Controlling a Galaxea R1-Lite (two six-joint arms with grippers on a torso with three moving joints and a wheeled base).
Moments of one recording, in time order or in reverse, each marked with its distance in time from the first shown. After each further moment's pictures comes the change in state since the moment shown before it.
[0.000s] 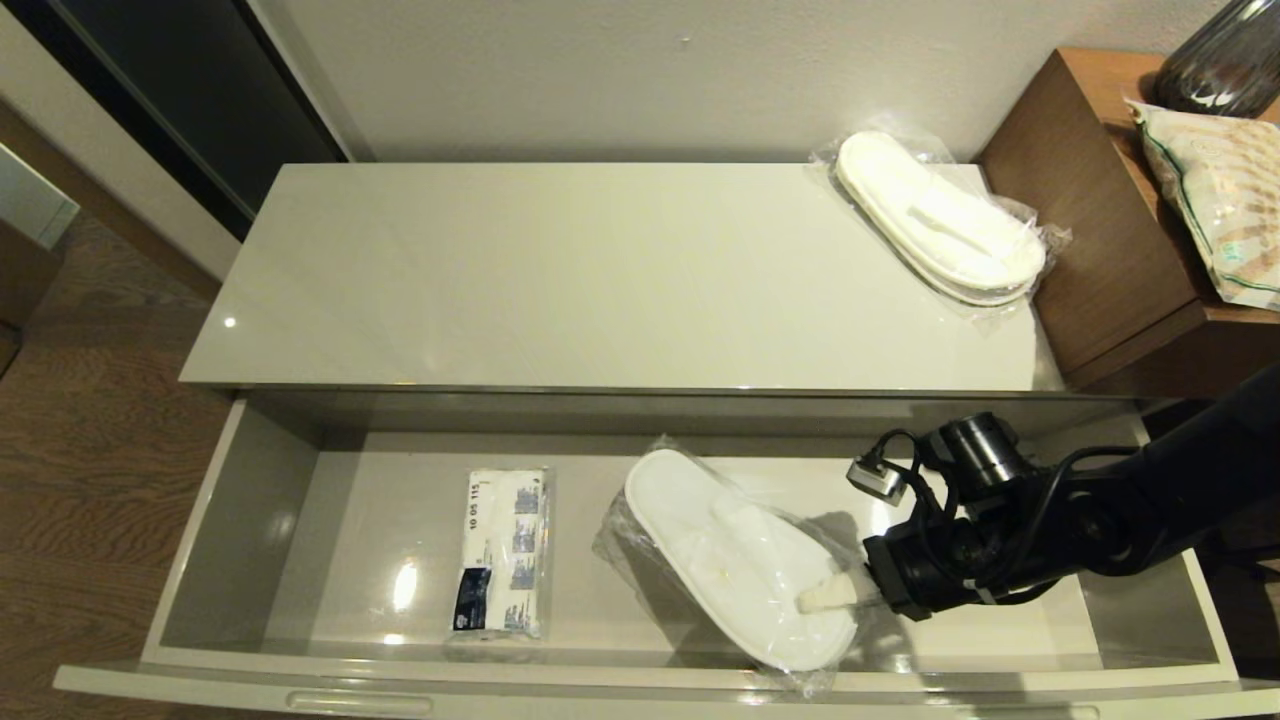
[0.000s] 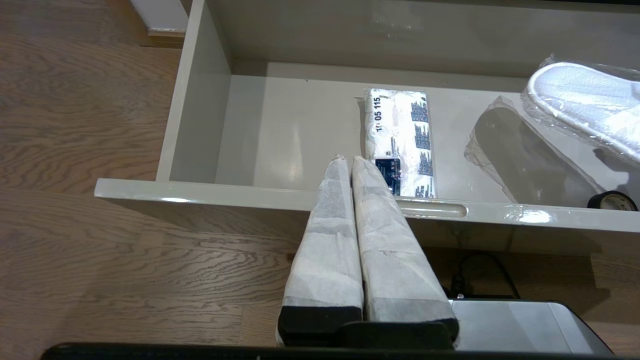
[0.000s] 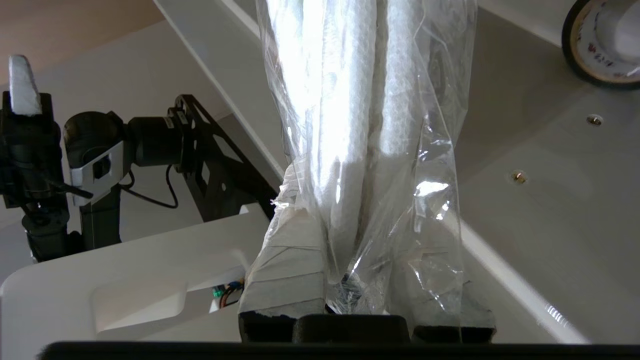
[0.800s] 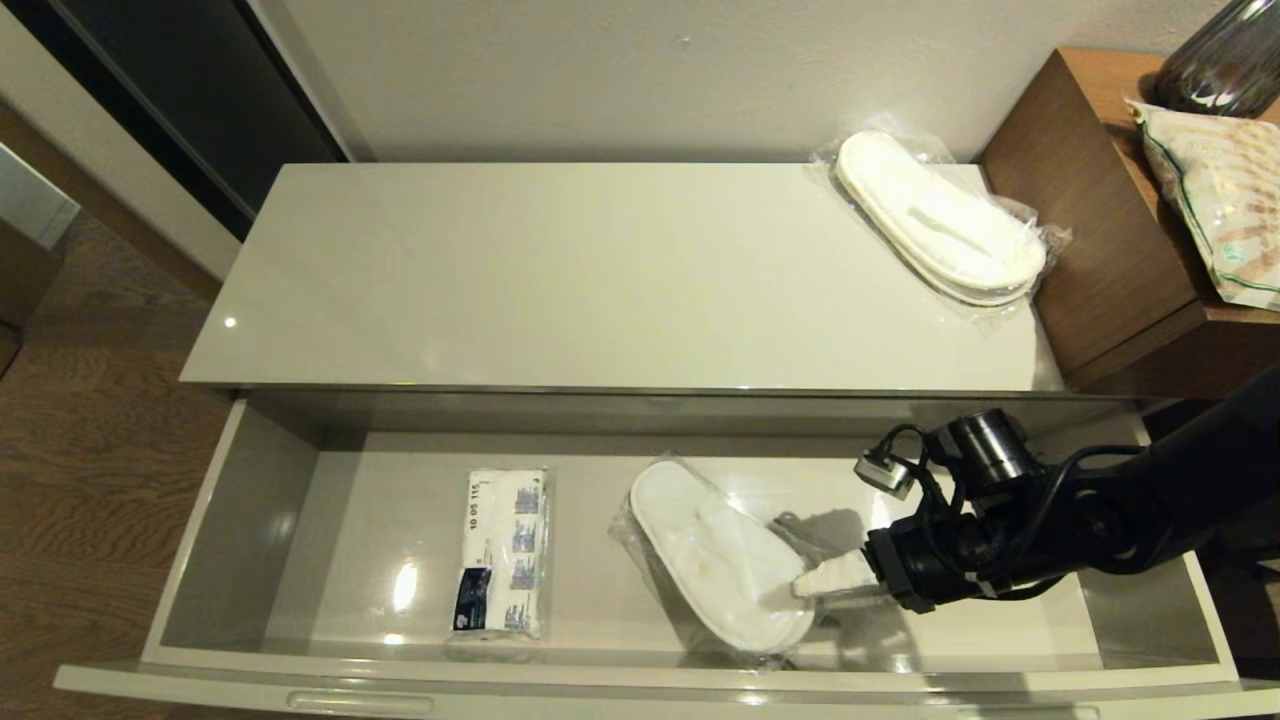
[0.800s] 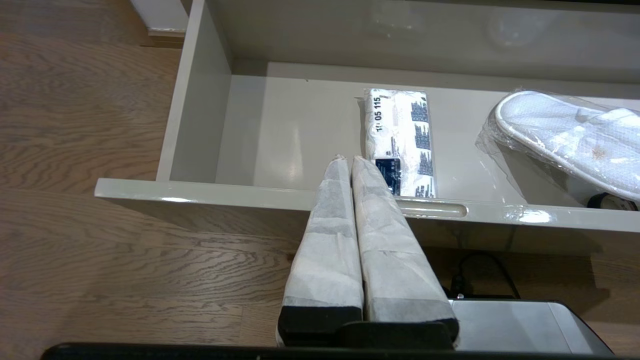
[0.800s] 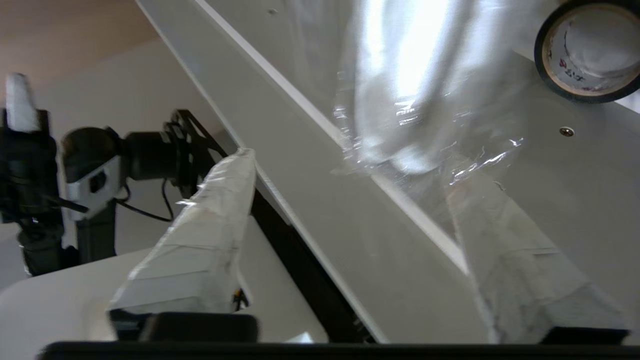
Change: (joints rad) left arm -0.001 0.000 0.000 0.000 0.000 0.000; right arm -0.025 -0.018 0.008 -0.026 -0.013 0.020
